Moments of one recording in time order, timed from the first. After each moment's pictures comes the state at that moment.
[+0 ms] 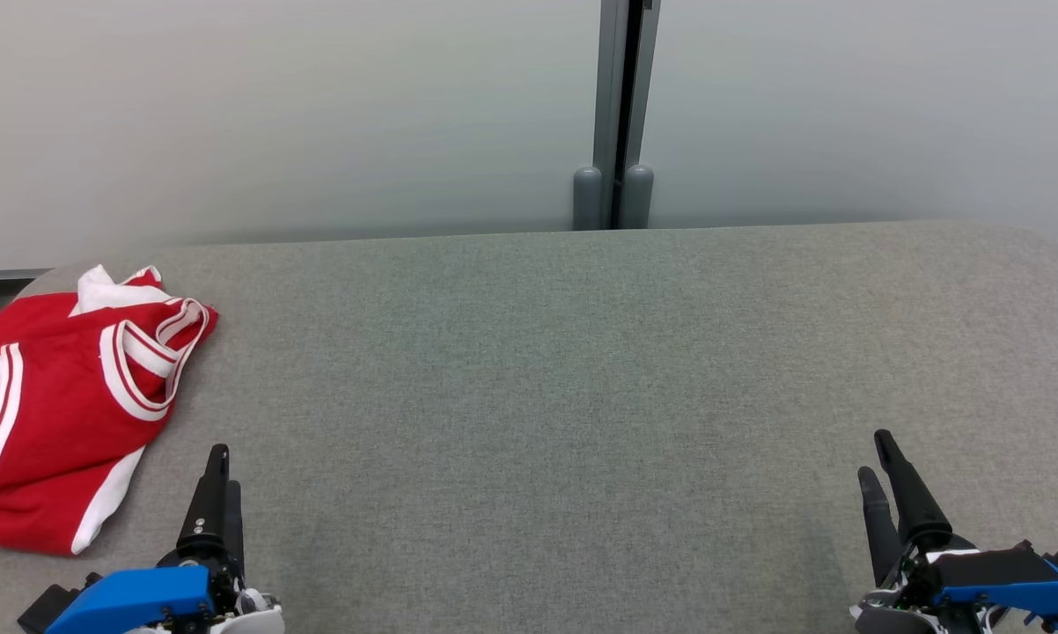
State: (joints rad) left arm -0.04 0.04 0.09 0.28 -1.57 -0.12 0.07; right arm -0.06 -0.04 -0.07 0.29 1.56 0.13 0.07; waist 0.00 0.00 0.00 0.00
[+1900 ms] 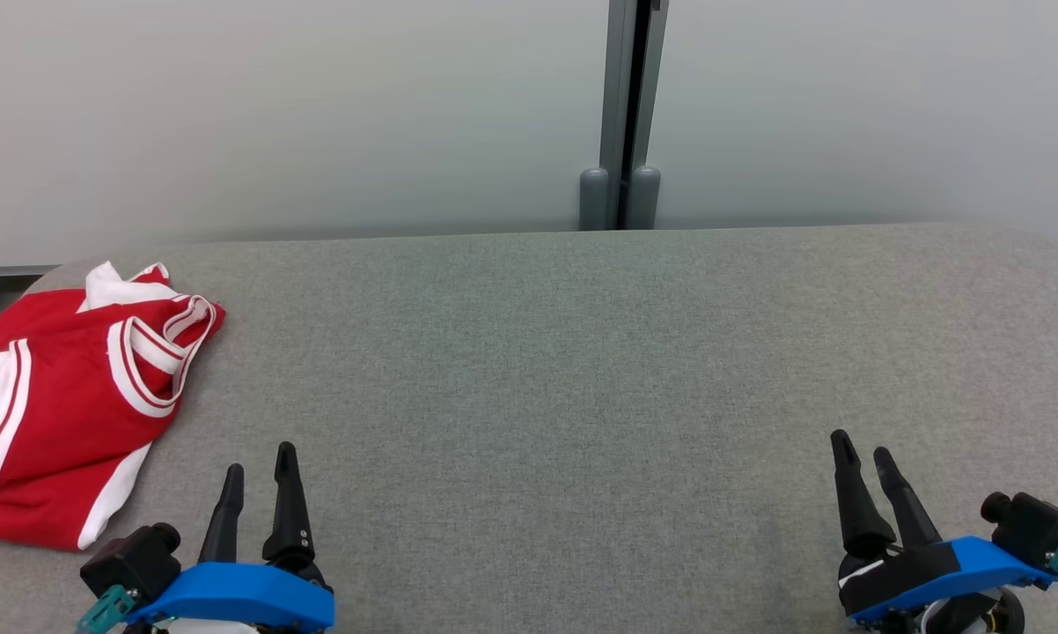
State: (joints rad) left arm -0.02 0.07 -0.06 0.26 -0.63 -0.05 -0.13; right arm -0.06 -0.04 -0.03 0.28 0.64 0.13 -0.09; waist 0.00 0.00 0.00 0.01
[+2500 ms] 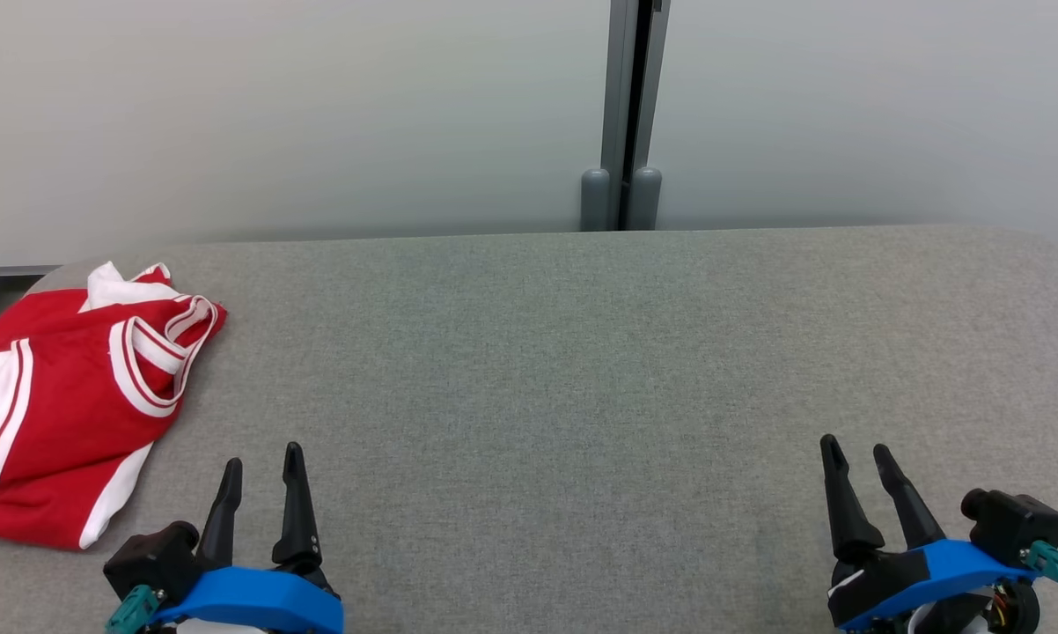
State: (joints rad) left arm -0.02 0.08 -0.08 0.27 -0.46 -0.04 -0.18; right arm -0.06 -0.04 -0.03 0.29 0.44 0.13 -0.12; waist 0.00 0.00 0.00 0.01
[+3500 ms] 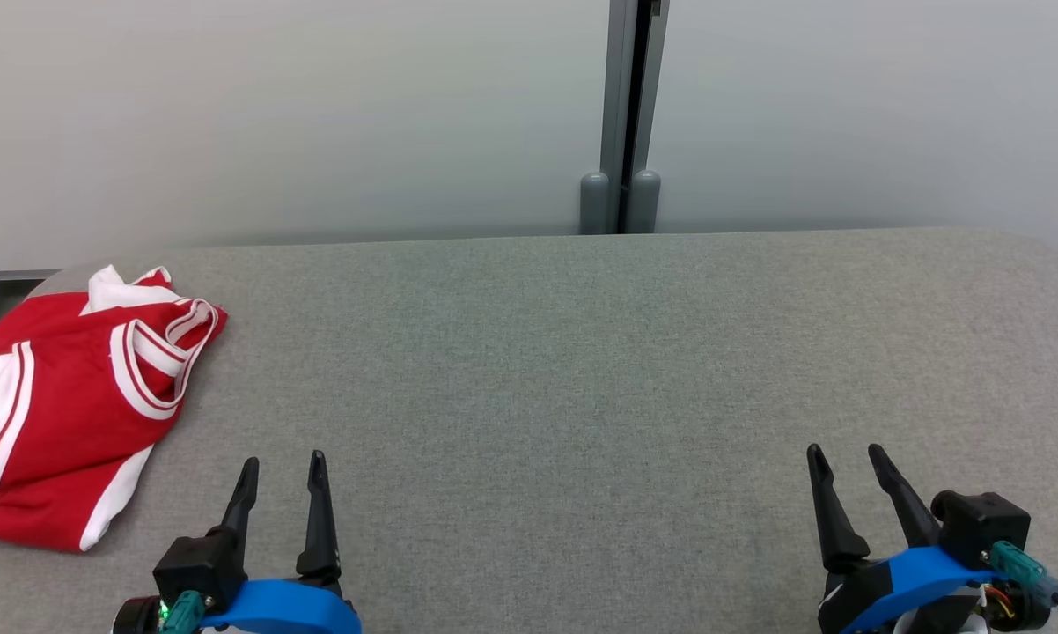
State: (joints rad) left arm -0.02 0.09 -0.12 0.30 -0.27 0.00 -0.23; right arm -0.06 -0.05 -0.03 0.30 0.21 0.13 -0.14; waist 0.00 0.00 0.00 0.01
